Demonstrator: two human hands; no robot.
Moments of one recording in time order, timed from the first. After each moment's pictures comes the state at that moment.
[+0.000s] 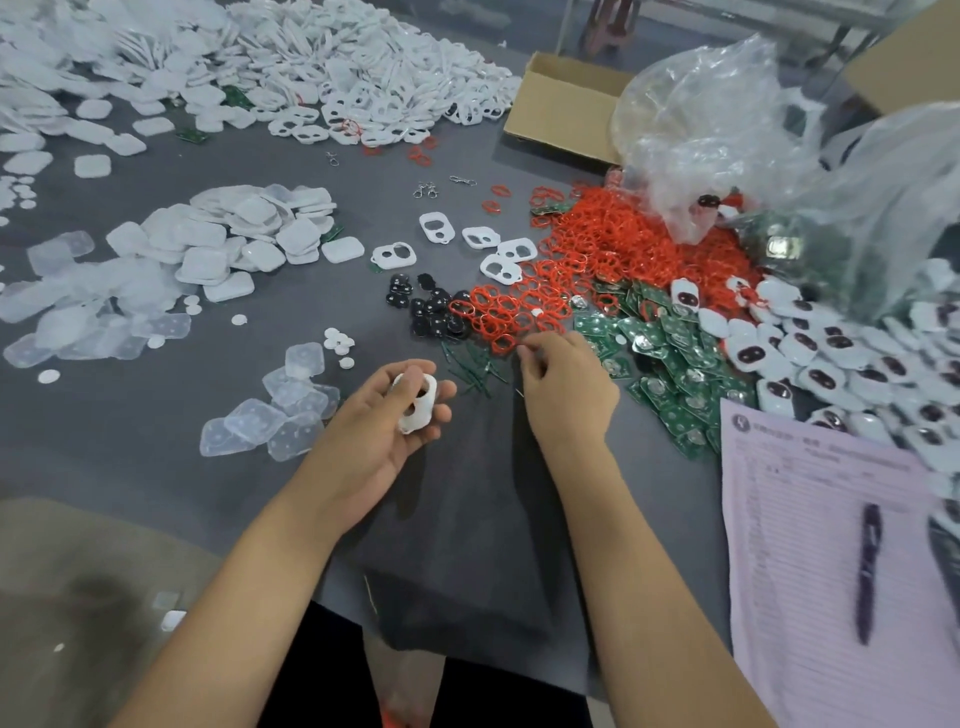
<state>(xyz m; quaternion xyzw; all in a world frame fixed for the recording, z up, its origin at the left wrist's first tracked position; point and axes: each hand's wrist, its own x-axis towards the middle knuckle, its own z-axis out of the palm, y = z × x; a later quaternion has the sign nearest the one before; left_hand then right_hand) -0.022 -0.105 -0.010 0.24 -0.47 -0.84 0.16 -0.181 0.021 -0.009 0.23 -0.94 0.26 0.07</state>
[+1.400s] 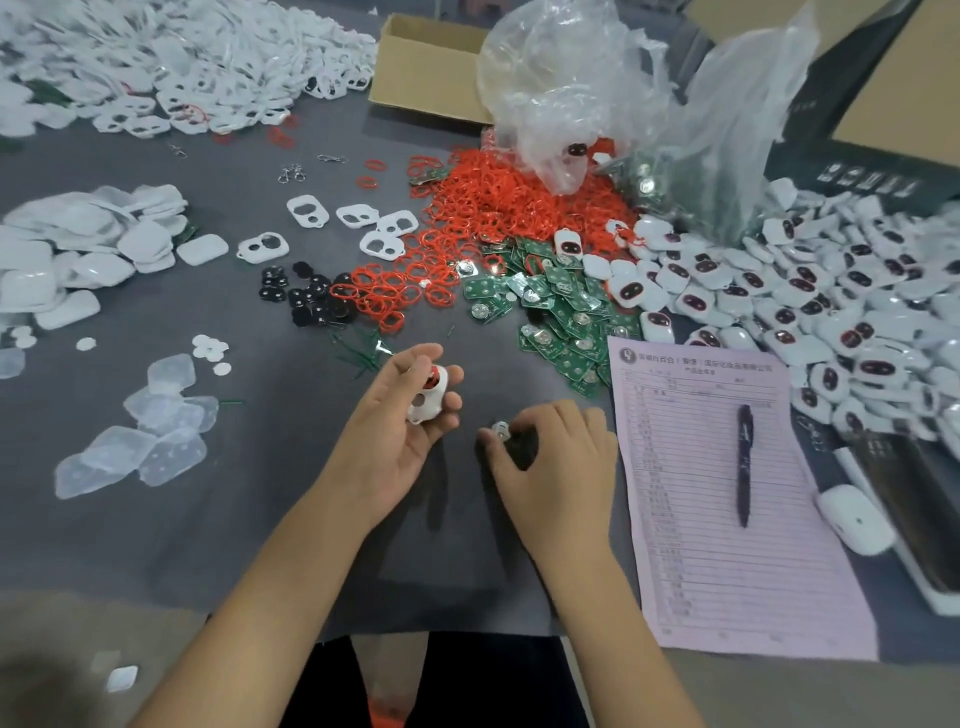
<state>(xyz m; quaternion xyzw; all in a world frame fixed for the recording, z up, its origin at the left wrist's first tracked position) -0.072 -0.023 -0.005 0.16 -0.40 -0.90 0.09 -0.105 0.144 -0.019 0.18 -0.94 0.25 0.16</state>
